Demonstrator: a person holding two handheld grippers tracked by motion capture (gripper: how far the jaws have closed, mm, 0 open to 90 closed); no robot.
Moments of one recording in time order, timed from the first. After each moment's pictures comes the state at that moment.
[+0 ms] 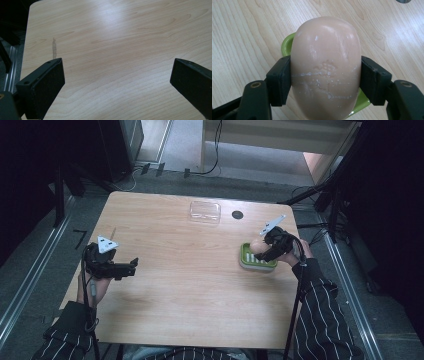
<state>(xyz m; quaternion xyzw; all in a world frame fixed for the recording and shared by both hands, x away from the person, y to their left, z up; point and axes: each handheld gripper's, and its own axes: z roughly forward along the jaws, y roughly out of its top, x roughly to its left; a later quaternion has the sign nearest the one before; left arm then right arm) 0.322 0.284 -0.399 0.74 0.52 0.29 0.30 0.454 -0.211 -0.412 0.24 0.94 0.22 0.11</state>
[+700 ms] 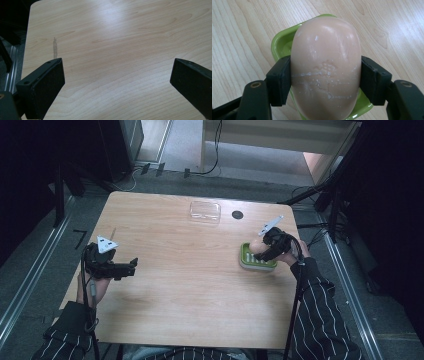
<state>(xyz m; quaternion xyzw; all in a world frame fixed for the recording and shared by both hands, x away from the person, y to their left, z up) 0.322 0.284 -0.399 0.74 0.53 0.29 0.30 0.463 -0.212 -0.426 0.25 0.94 0.22 0.10</state>
